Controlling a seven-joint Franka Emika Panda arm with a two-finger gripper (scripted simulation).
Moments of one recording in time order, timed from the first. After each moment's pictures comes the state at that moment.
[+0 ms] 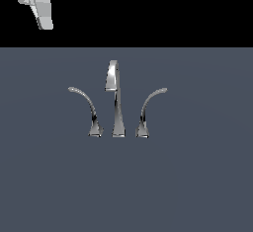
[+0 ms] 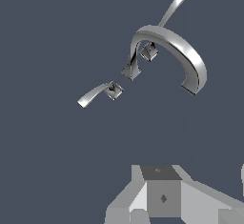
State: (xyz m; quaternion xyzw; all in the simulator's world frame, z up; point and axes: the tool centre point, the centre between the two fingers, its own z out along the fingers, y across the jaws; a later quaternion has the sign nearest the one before) arm -0.140 0.142 0.329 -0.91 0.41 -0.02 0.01
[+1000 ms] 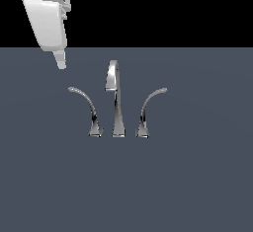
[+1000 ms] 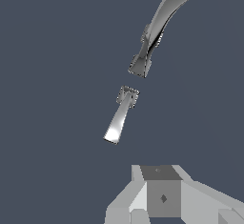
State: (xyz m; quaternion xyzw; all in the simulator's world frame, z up) arm -0.067 0.163 0.251 -0.82 0.57 -0.01 0.01
